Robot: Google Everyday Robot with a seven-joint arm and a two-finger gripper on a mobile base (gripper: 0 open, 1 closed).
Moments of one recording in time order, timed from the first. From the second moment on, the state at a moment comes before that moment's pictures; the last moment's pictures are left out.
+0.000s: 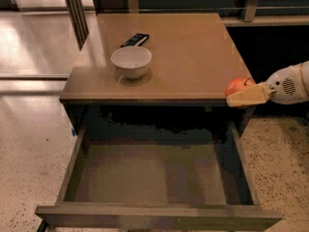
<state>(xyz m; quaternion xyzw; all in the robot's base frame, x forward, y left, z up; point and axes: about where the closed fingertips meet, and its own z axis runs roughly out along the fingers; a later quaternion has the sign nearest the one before) 0.540 -0.242 0.841 -0.24 0.89 0.26 0.30</state>
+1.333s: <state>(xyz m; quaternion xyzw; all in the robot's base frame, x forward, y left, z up) 0.497 -0.196 0.759 -0.17 0.88 0.35 0.29</state>
